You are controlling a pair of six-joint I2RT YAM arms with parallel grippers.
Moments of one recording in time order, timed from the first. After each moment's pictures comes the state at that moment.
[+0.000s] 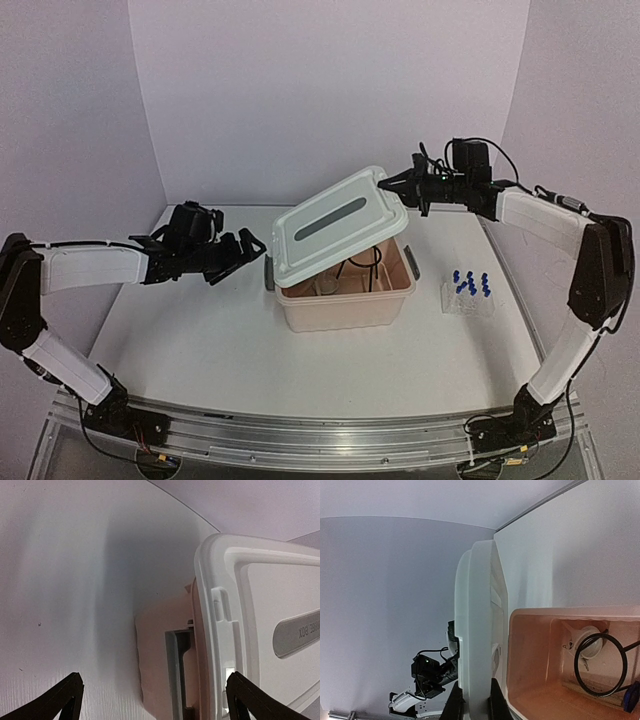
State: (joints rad) left arm -0.59 1.46 0.89 -0.03 0.09 -0.85; right arm 0.34 1.72 1.44 -0.08 -0.78 1.10
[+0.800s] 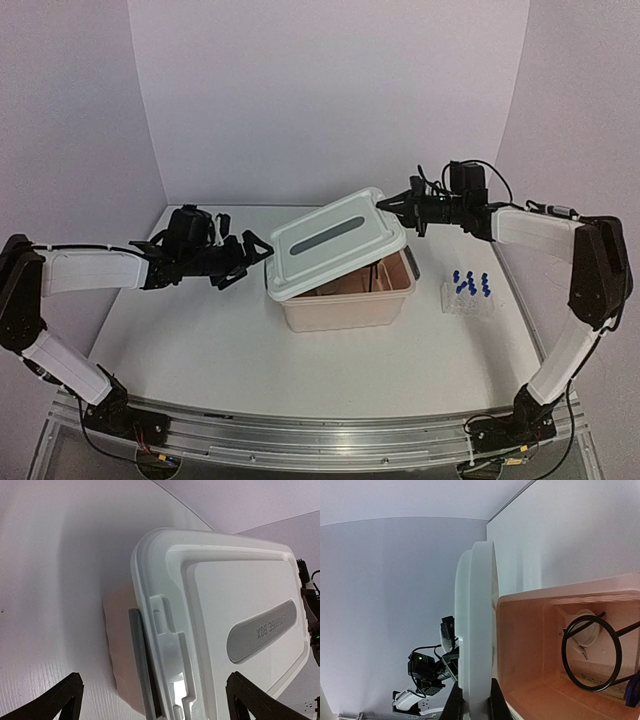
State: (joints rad) left arm -0.59 1.45 0.84 0.07 0.24 -0.91; right arm 0.34 1.72 1.26 0.10 -0.81 1.19
